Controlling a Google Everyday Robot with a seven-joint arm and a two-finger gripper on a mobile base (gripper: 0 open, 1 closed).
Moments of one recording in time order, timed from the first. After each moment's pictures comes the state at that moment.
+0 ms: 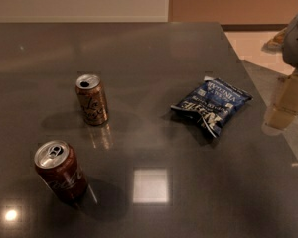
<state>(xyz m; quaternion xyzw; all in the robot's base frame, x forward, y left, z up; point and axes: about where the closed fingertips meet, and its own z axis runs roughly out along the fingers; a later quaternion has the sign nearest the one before) 0.438 -0.217 0.976 -0.60 0.78 -0.03 0.16</state>
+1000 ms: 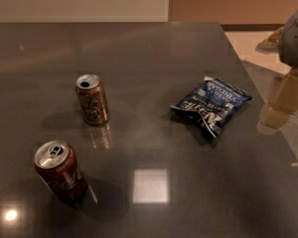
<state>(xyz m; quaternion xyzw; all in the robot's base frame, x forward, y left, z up) 0.438 -0.206 0.976 -0.61 0.77 -0.01 0.17</state>
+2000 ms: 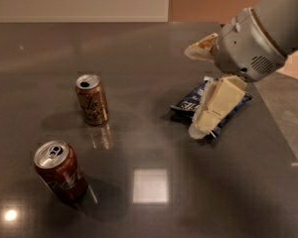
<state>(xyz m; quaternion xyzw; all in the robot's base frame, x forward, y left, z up) 0.434 -0.077 0.974 -0.66 0.68 0.15 0.28</state>
